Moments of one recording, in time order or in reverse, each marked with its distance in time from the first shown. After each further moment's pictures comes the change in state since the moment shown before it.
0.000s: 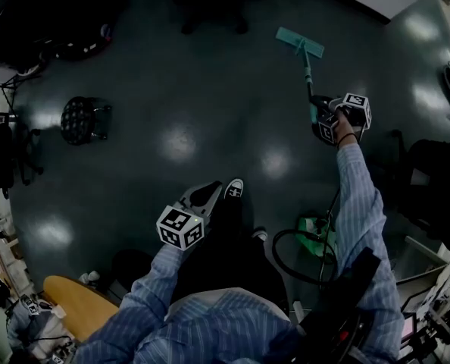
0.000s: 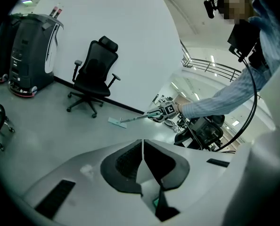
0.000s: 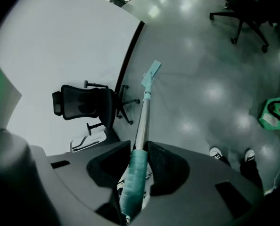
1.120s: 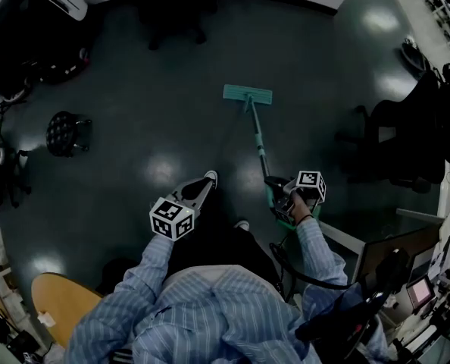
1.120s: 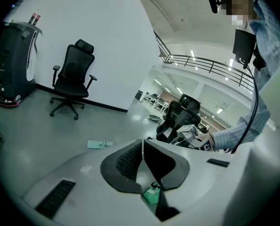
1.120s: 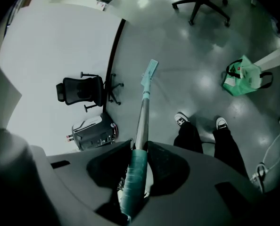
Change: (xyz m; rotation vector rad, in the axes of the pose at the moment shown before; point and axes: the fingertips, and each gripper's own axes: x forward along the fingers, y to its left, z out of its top) left arm -0.046 -0.161 -0.086 0.153 0.013 -0.141; right arm -0.214 -0.275 -0.270 0.047 0.120 0.006
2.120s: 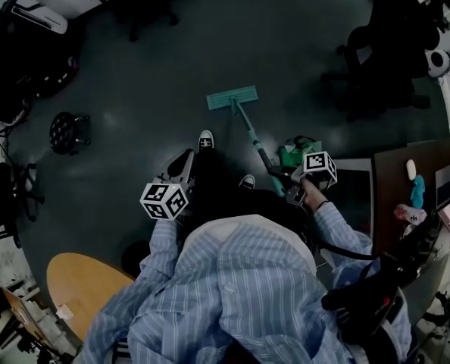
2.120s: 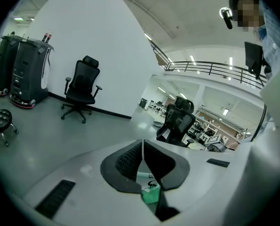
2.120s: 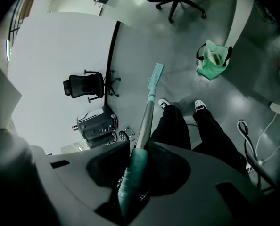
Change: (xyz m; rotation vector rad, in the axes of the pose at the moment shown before) left arm -0.103 -0.109 -0.095 0.027 -0.129 0.096; right arm -0.139 -0.162 -0.182 -0.001 0.039 0.048
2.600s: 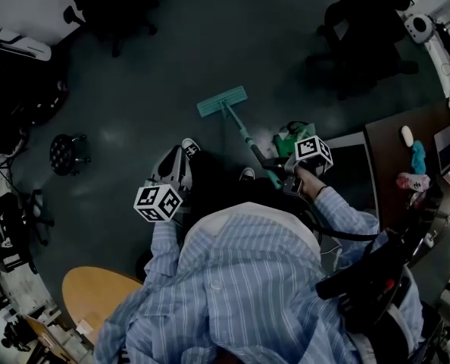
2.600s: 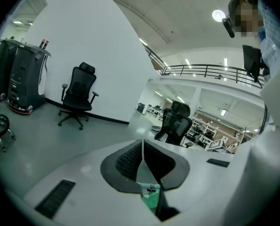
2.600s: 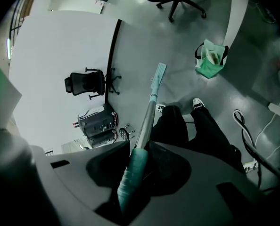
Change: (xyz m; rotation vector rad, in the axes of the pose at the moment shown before) left arm -0.002 -0.034 0.021 0.032 -0.071 -0.008; right arm -0.029 -0.009 -0.015 -0.030 0.031 -0.004
